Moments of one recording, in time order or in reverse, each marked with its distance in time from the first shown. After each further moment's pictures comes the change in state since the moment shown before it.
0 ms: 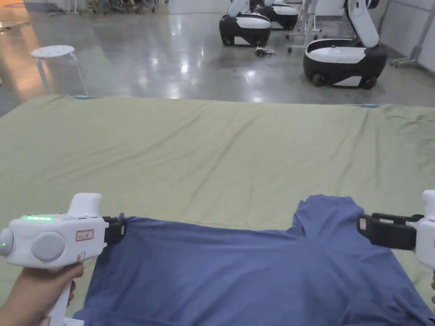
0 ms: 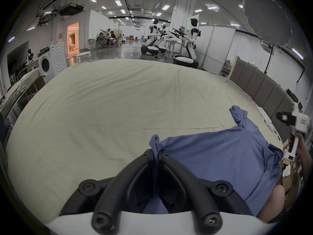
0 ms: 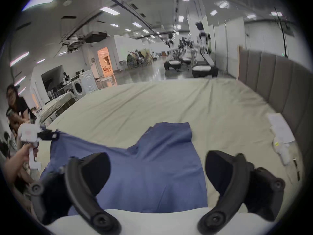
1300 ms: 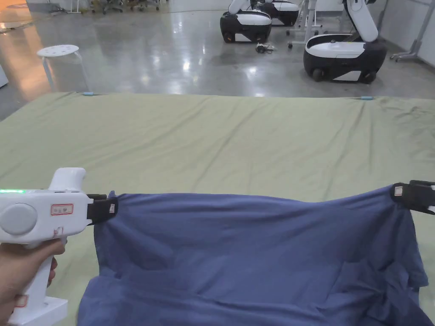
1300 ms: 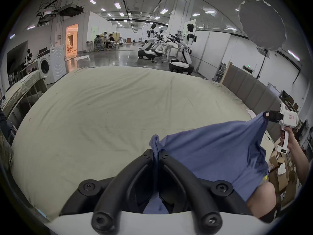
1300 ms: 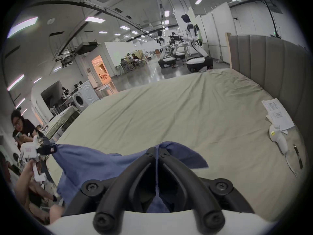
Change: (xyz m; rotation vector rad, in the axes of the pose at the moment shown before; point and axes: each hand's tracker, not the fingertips) left arm 0.016 -0.001 0.103 0.027 -0.044 -0.007; right arm 0.027 0.004 0.087 -0.082 0.046 -0.155
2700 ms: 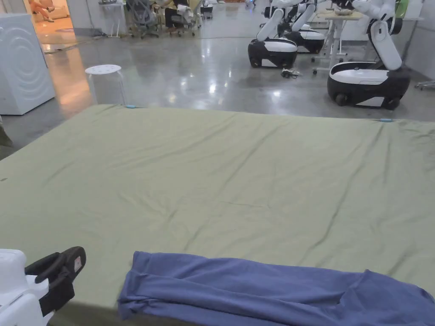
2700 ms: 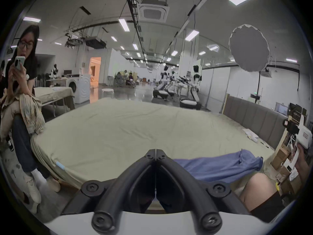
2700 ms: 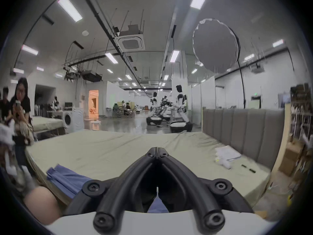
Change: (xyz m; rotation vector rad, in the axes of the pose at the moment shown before) left arm 0.036 -0.182 0.213 0.397 0.148 0.038; right arm -0.081 -0.171 0.251 0.571 -0.185 0.203
